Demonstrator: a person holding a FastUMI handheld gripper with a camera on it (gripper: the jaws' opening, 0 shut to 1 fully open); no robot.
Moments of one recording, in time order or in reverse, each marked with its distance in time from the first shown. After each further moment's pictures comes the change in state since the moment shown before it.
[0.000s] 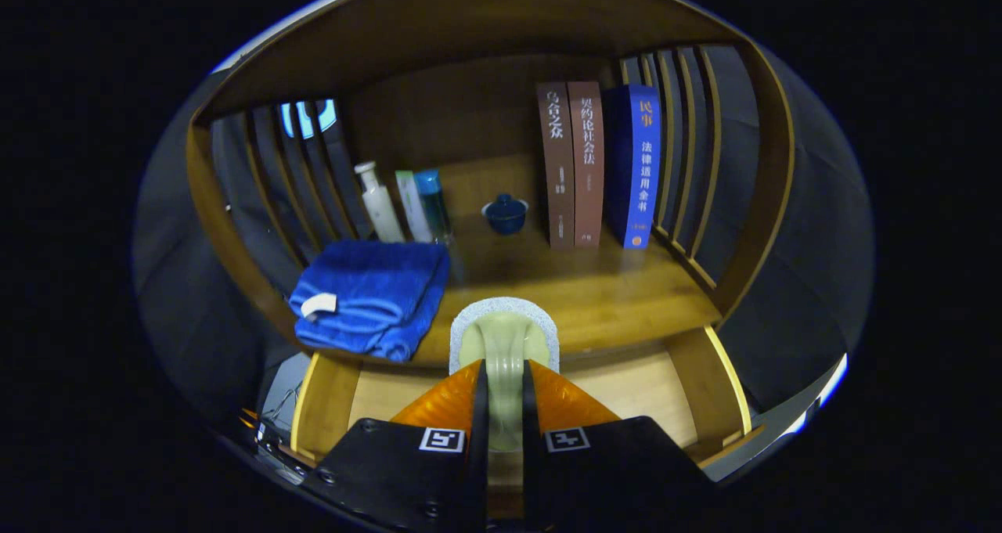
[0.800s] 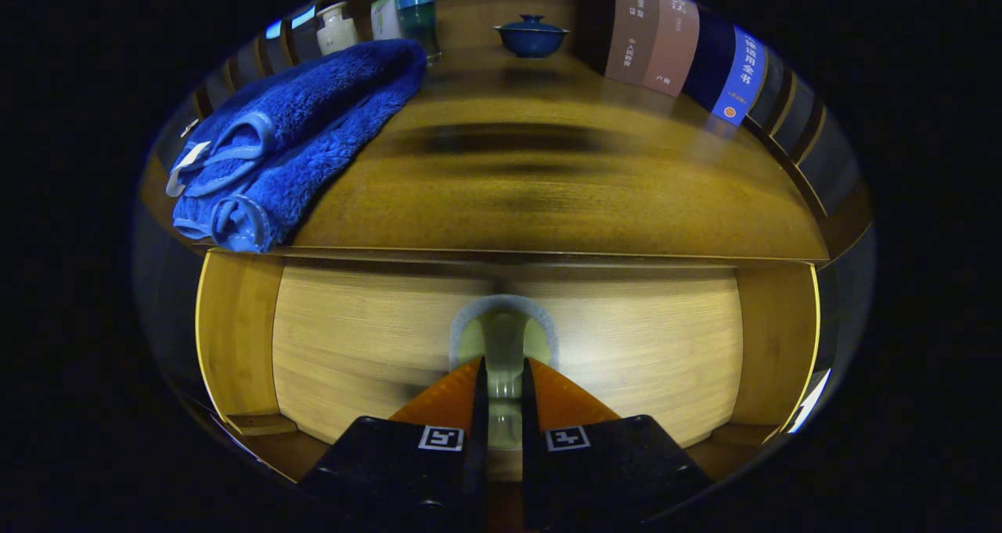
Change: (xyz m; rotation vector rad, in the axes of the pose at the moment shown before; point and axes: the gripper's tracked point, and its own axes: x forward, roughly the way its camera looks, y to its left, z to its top) arm 0.083 0.001 -0.162 -0.113 0.509 -0.055
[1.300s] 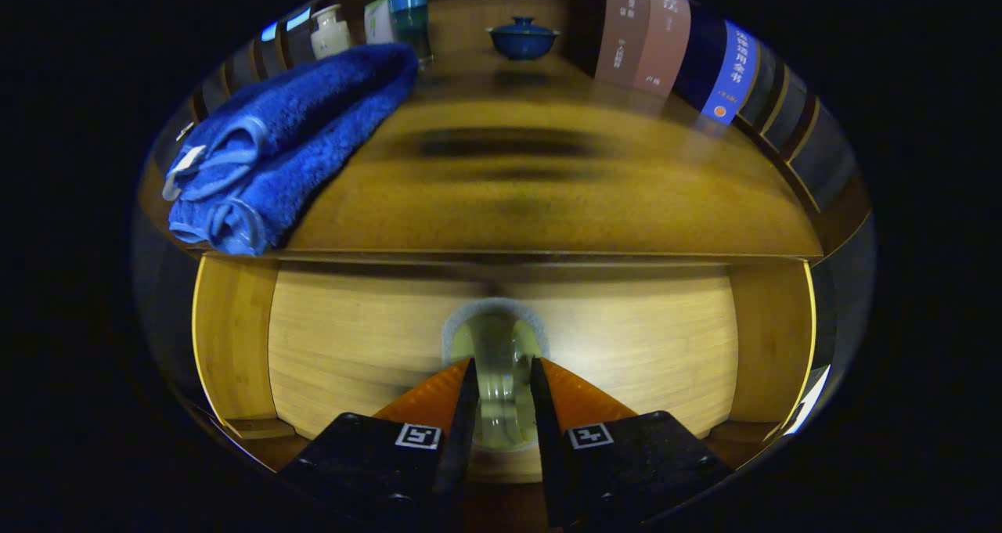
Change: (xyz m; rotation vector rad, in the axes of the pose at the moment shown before) arm 0.013 -0.002 -0.005 -0.004 0.040 -0.021
